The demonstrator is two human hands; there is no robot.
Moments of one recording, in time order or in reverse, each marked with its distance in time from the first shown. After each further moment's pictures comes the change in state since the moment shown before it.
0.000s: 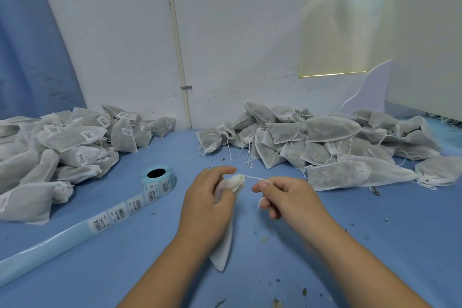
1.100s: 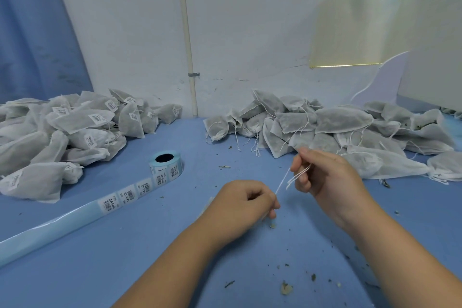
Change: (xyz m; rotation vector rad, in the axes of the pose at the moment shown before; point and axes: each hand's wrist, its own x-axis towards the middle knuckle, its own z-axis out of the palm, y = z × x) left_hand -0.011 0.019 0.004 -0.214 -0.570 -0.298; right_hand 0.009 -0.005 -0.028 0.420 -0.080 -0.143
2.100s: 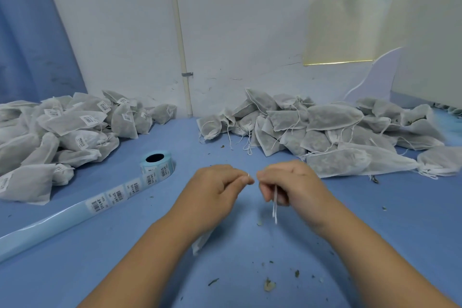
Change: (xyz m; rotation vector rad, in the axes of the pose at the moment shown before) left_hand 0.005 -0.002 -0.019 0.509 0.246 0.351; right_hand -0.019 -0.006 0.021 -0.367 -0.244 -0.039
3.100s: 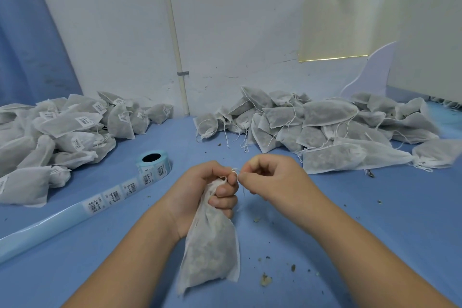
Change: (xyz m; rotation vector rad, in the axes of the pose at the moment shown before) left_hand 0.006 0.000 -0.010 -1.345 -0.440 -0.747; right_hand -0.004 -0.010 0.014 -0.106 0.096 0.083
